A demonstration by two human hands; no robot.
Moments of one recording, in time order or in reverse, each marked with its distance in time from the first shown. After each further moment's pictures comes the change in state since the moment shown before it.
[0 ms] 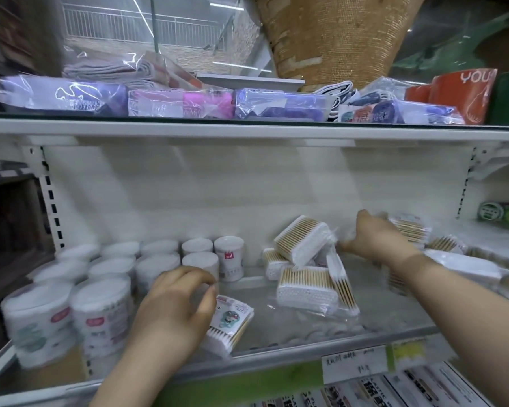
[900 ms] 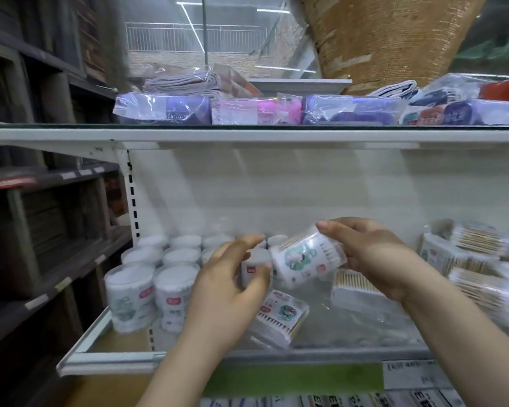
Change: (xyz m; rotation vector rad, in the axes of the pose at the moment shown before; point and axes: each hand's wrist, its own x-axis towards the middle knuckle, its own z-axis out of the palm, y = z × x) left_hand -0.007 0.019 -0.039 -0.326 0.071 -0.076; right_hand -0.118 -0.121 -0.035 1.286 -0.368 -0.178
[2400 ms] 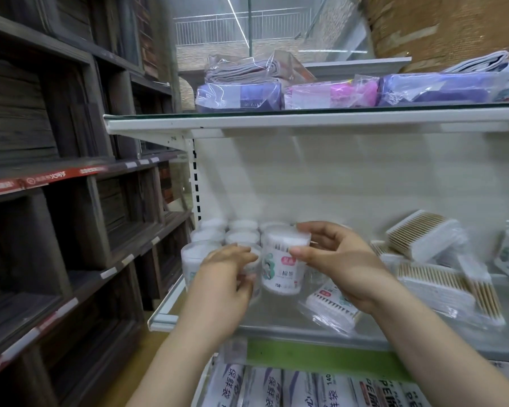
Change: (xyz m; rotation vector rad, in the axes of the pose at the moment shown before) left_hand -0.019 -0.042 -0.069 0.484 -0.019 -0.050; right_hand 0.008 0.034 0.101 0.232 -0.199 -0.061
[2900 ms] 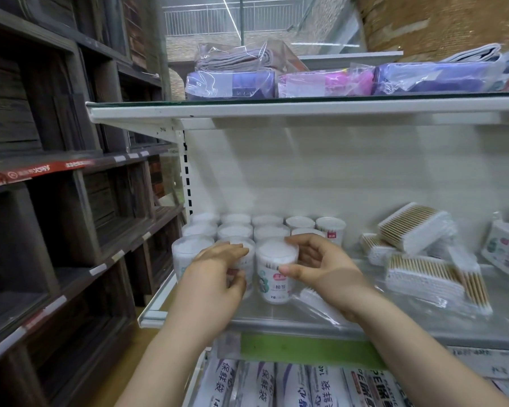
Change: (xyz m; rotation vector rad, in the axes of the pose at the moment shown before) left_hand -0.001 -0.007 0.003 -0.019 -0.007 0.032; right_hand -0.001 0.033 -0.002 -0.194 -0.043 -0.005
